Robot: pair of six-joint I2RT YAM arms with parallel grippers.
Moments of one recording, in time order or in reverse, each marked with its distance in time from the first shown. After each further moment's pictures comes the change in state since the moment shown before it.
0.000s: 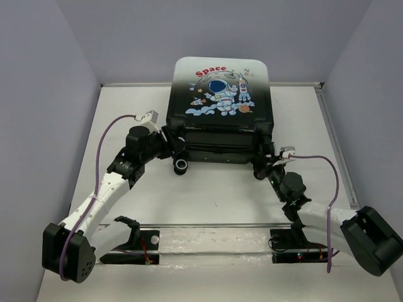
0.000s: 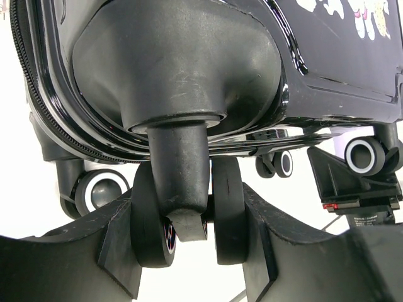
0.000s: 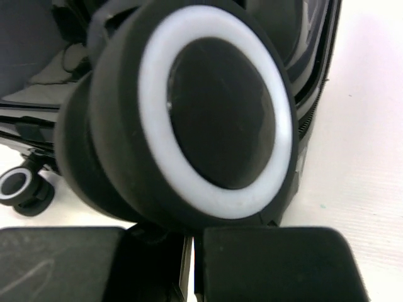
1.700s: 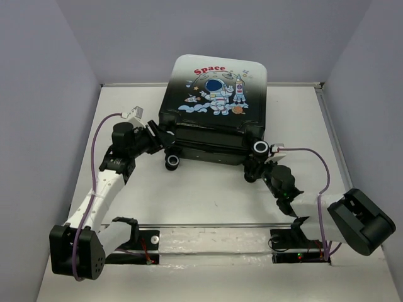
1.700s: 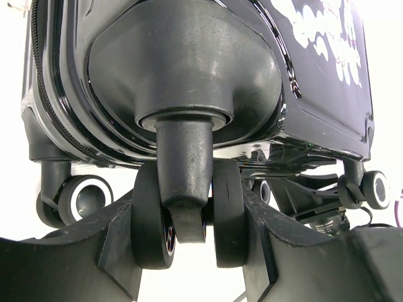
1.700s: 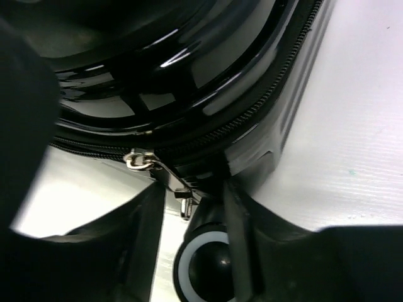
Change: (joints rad) left arm 0.214 0.022 -0.006 0.059 0.195 -0.033; right arm 0.027 0.183 0.080 -0.083 -0.040 0.092
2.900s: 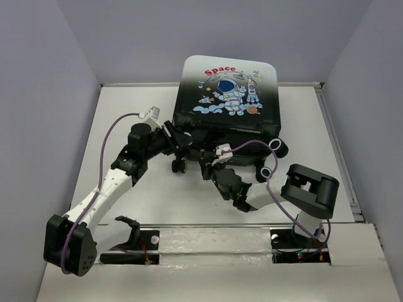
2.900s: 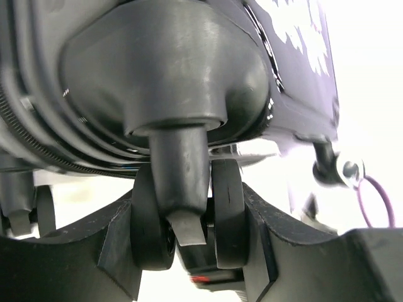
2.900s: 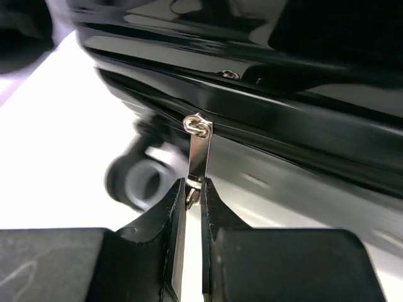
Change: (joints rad) left arm -0.201 0.039 0.010 0.104 -0.127 -0.124; right arm 0.528 0.497 0.448 0.132 0.424 -0.018
